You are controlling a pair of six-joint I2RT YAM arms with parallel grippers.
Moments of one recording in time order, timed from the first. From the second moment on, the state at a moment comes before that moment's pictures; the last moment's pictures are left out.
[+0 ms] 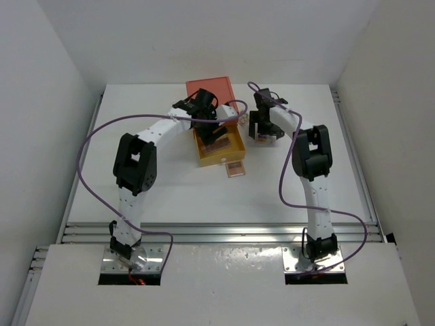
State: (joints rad) left arm -0.47 2.14 1.85 -0.68 0.14 0.60; right arm 0.26 2.38 1.92 -0.74 0.26 0.31
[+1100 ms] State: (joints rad) left arm -0.45 2.08 1.88 -0.68 0.13 0.50; right arm 0.24 2.13 1.58 -0.55 0.12 0.25
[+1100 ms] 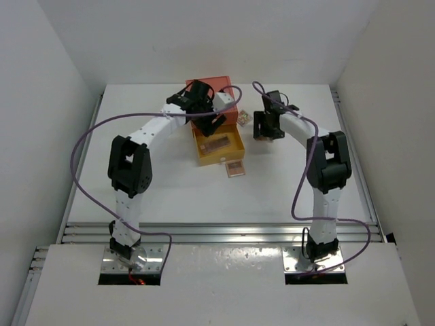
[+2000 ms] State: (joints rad) left arm -0.28 2.04 1.95 -0.63 0.17 0.14; right arm 0.56 2.19 1.67 -0.29 0.08 0.29
